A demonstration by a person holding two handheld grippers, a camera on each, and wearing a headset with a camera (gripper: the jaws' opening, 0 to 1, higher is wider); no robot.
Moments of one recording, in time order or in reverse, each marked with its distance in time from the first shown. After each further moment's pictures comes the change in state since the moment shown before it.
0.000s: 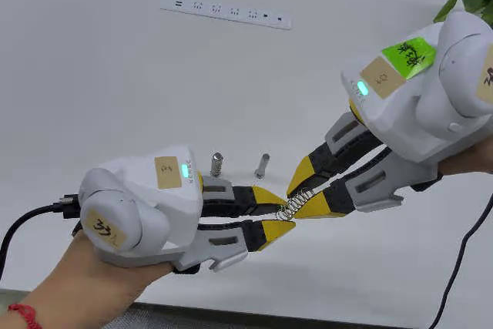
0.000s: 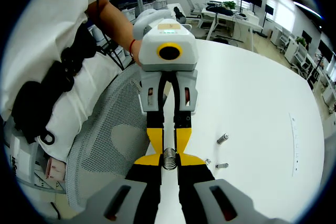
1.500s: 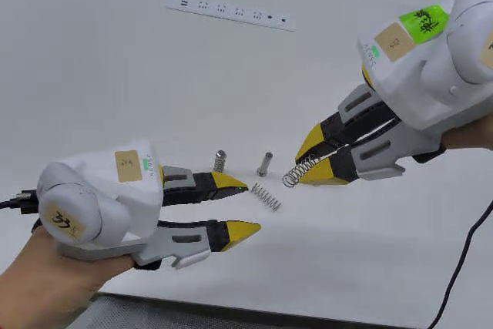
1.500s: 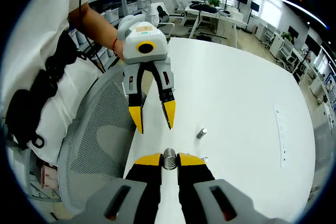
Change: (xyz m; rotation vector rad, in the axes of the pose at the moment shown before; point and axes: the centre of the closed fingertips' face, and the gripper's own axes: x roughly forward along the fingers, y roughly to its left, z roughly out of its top) left arm -0.040 0.024 -0.026 0.011 0.061 0.091; right arm -0.018 -0.040 -0.004 0.062 0.019 -0.135
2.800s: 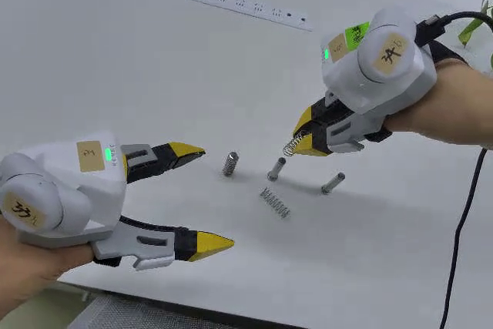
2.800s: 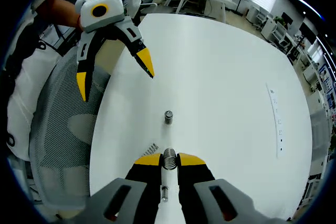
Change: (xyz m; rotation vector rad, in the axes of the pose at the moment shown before) left arm -0.026 0.041 -0.029 -0.039 0.002 0.092; right arm 0.059 -0.077 -0.040 0.059 0.164 -0.071
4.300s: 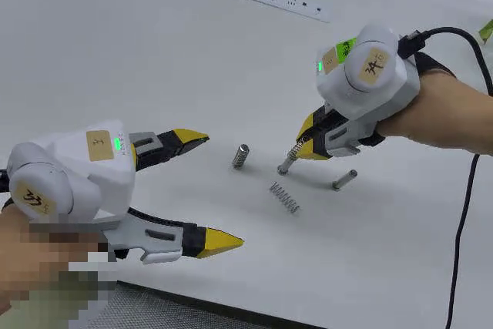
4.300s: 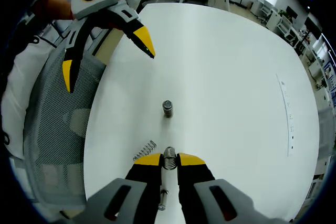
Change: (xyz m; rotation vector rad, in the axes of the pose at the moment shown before) left arm 0.001 0.005 -0.004 -0.042 -0.020 0.012; right arm 0.035 -0.001 -0.016 0.009 0.051 0.049
